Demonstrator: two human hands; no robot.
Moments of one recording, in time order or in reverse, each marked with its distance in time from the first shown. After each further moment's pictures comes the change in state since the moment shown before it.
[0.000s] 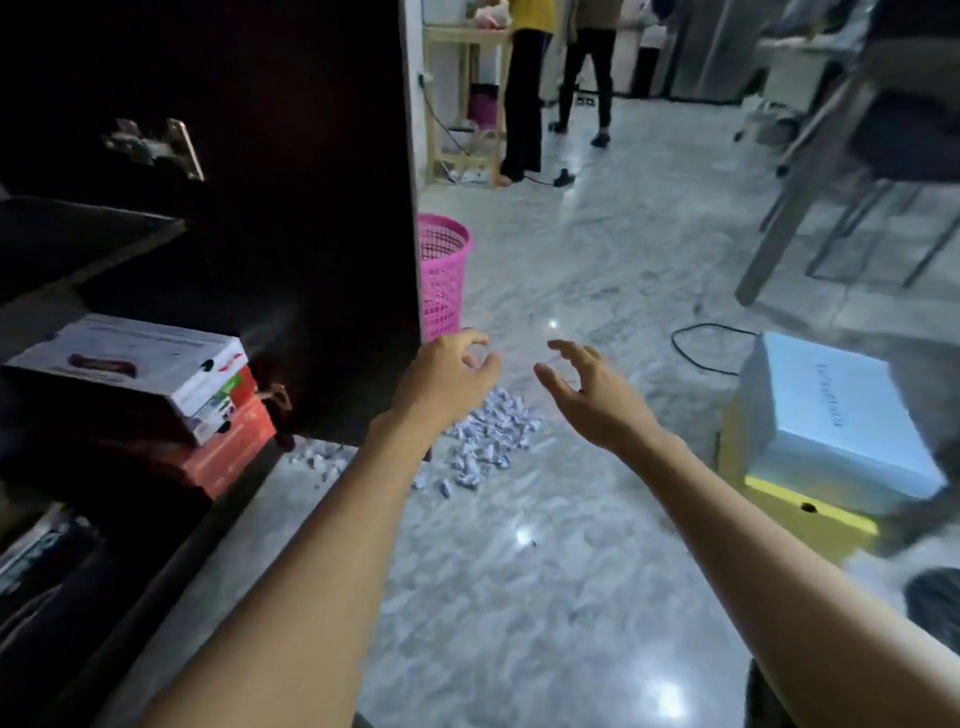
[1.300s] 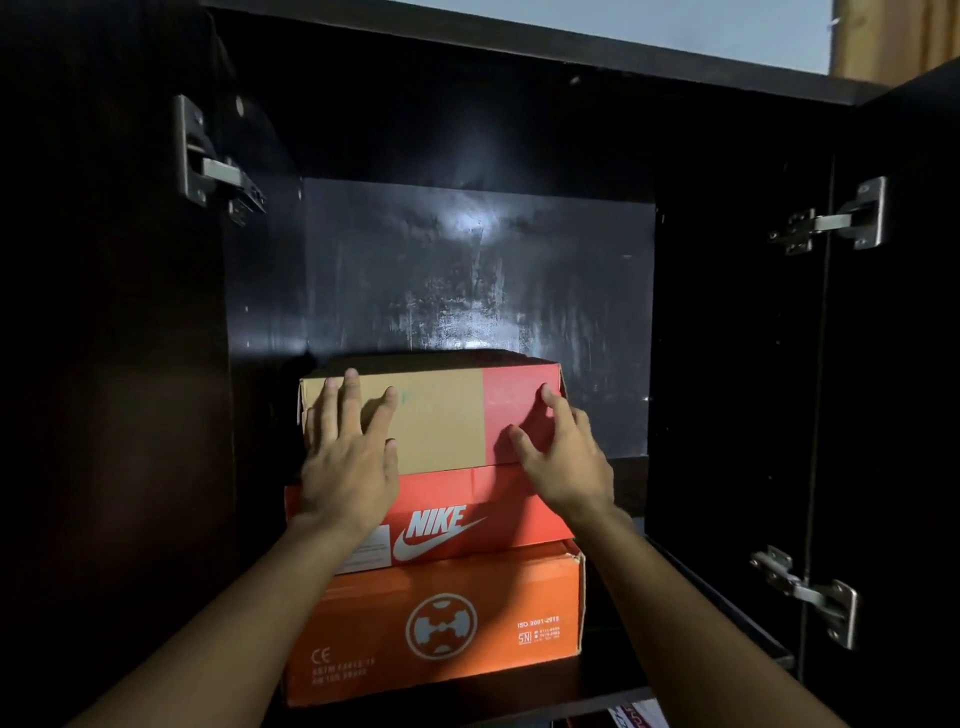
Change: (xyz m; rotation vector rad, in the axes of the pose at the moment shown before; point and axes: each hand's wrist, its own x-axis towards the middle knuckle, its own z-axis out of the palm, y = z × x) left_hand -0.155 -0.075 -0.531 1.233 1.205 -0.614; right_hand 0.107 -0.625 0.105 0.623 -0.221 -0.921
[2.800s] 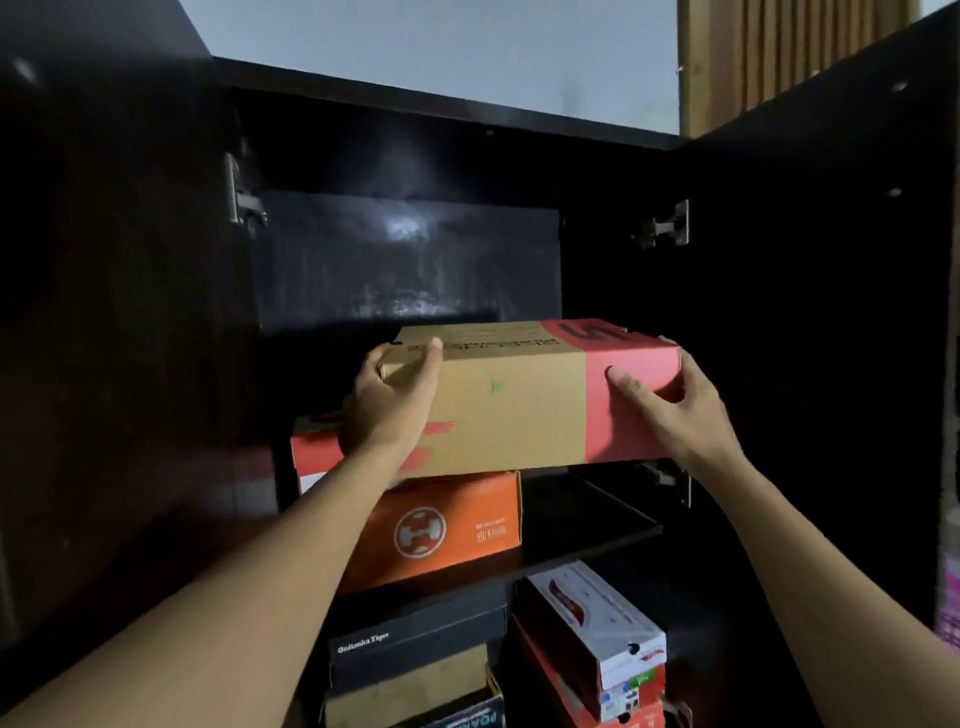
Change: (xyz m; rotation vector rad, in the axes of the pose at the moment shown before) left_hand -0.066 0.081 -0.144 -1.015 -0.046 -0.468; right_hand -0.152 0.002 -0.203 0.363 0.267 0.028
